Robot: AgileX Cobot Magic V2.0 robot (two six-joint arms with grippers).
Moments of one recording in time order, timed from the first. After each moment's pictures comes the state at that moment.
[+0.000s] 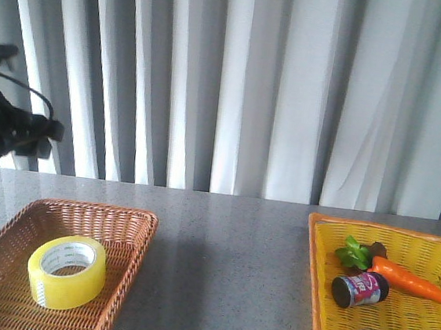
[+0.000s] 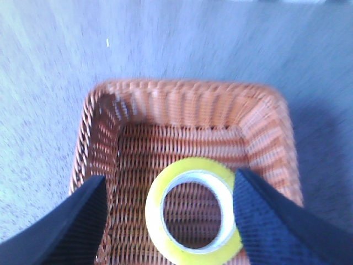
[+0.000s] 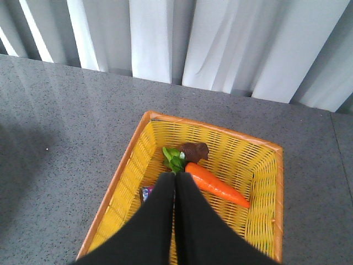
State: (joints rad) left arm -0.06 1.69 -1.85 -0.03 0.99 -0.10; right arm 0.09 1.52 -2.15 -0.08 1.28 -0.02
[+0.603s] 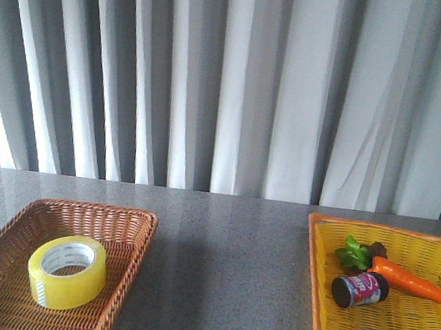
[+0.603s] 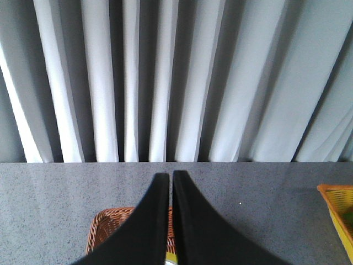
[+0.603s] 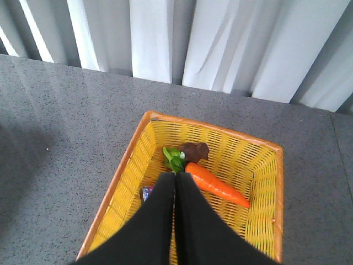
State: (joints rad) left arm -0.06 1.27 -1.86 -0.08 0.92 -0.07; right arm 0.09 1.52 -2.15 -0.08 1.28 -0.02
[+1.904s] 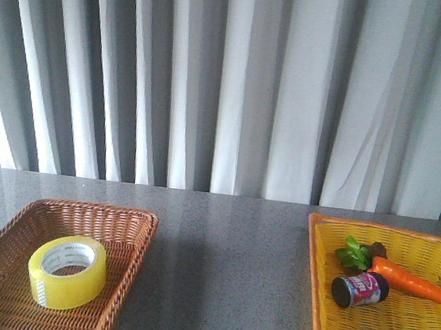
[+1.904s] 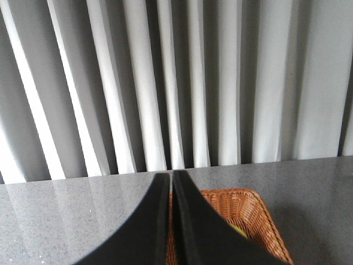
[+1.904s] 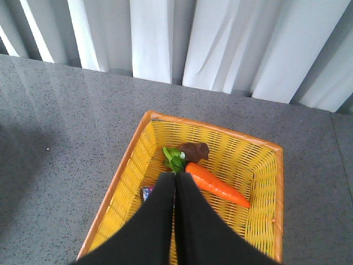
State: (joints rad) left arm -0.06 0.59 -0.99 0.09 0.51 -0.03; right arm 0.09 1.52 -2.15 -0.08 1.28 -0.02
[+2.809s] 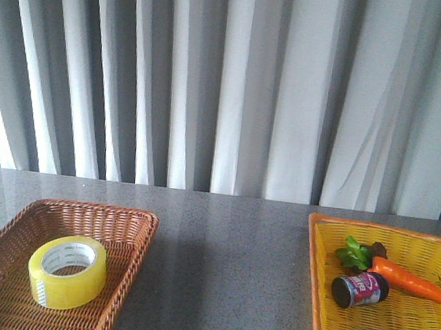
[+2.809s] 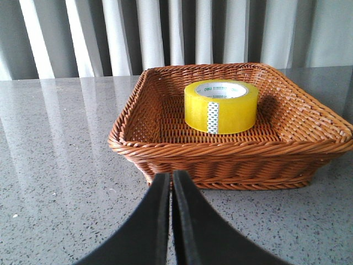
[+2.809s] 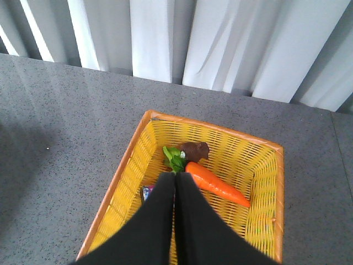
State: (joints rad) left arm 0.01 -0.01 0.03 0.03 0.16 -0.03; right arm 0.09 1.52 -2.15 -0.08 1.29 -0.02
